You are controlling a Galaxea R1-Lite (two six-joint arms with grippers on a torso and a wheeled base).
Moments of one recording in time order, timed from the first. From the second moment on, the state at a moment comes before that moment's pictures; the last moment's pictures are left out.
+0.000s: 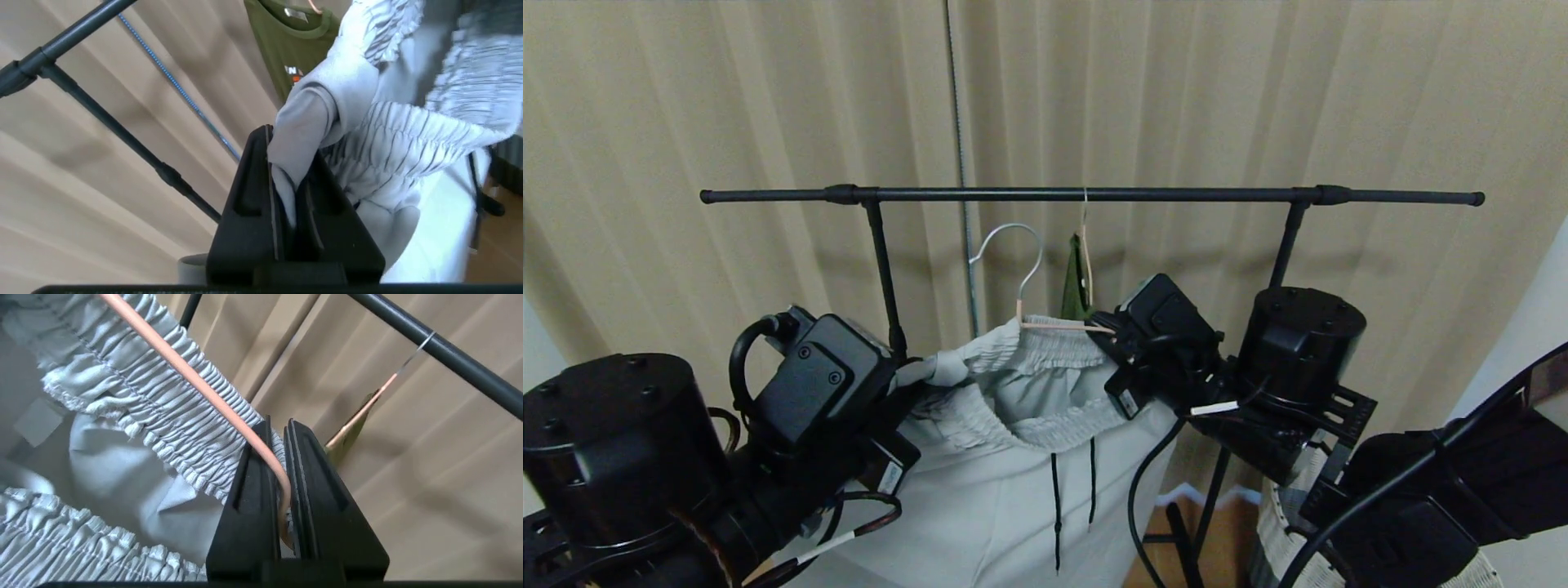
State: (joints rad) left arm -0.68 1.48 -0.39 -0.97 0.27 0.44; right arm 0.69 1.93 -0.78 -1.11 -0.08 -0.41
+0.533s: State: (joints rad) left arm -0.65 1.47 -0.37 -0.97 0.25 0.44; right arm 0.69 1.89 -0.74 -1.13 -0.09 -0.41
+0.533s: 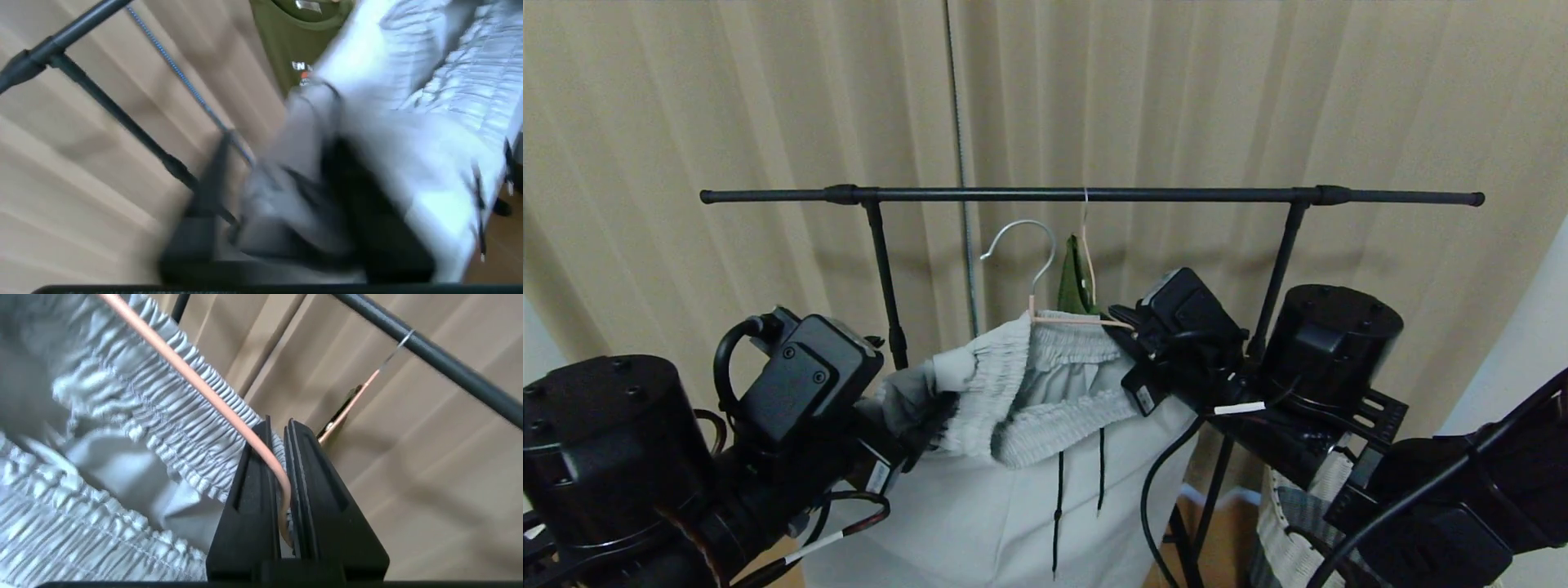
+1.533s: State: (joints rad) left arm -0.56 1.24 -0.12 -0.97 0.13 0.34; right arm 0.46 1.66 -0.57 -1.13 -0.09 -0.41
